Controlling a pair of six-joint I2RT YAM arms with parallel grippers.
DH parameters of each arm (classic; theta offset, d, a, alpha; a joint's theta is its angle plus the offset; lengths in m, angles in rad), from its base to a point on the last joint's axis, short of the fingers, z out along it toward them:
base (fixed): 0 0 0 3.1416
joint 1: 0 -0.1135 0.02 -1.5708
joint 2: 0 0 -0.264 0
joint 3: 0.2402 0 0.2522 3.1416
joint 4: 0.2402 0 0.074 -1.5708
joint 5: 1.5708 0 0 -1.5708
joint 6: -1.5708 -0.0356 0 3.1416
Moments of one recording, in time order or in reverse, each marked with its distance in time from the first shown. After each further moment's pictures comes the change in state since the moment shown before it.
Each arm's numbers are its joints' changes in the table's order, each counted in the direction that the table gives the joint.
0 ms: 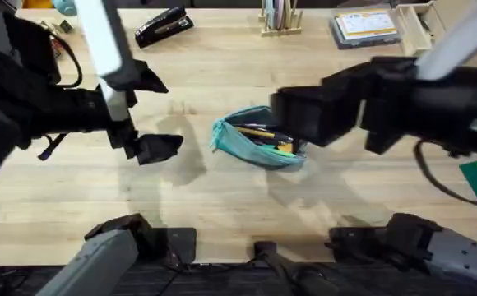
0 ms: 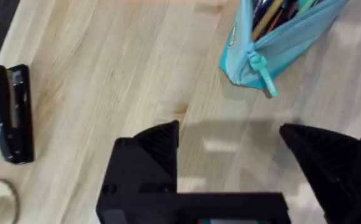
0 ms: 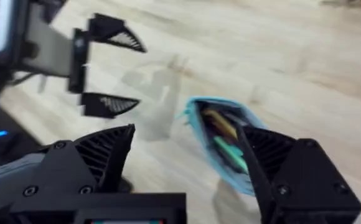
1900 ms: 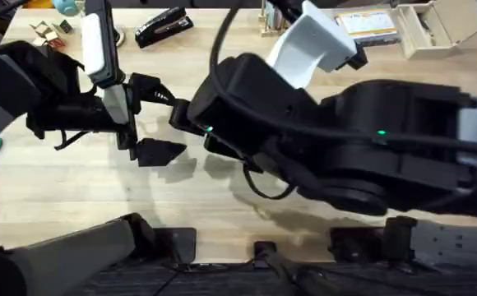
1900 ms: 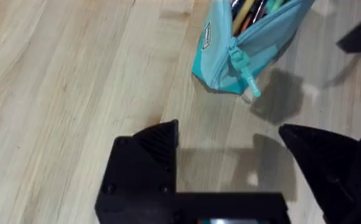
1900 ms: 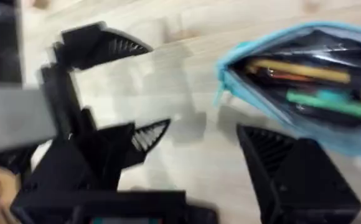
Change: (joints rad) left arm -0.082 -0.305 0.000 0.084 0.148 -0.282; right arm -0.275 -0.525 0.001 -0.202 0.238 -0.848
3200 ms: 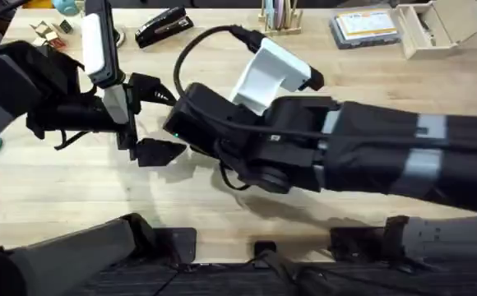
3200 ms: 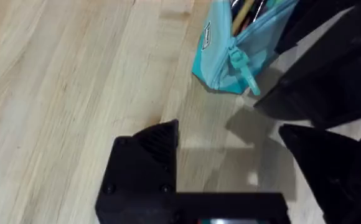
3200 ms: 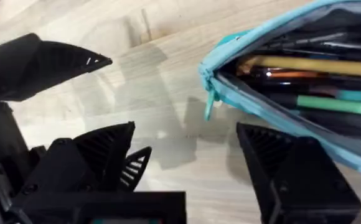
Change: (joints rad) left arm 0.000 0.000 0.000 0.000 0.000 0.000; right arm 0.019 -0.216 0.000 -0.107 0.010 -0.083
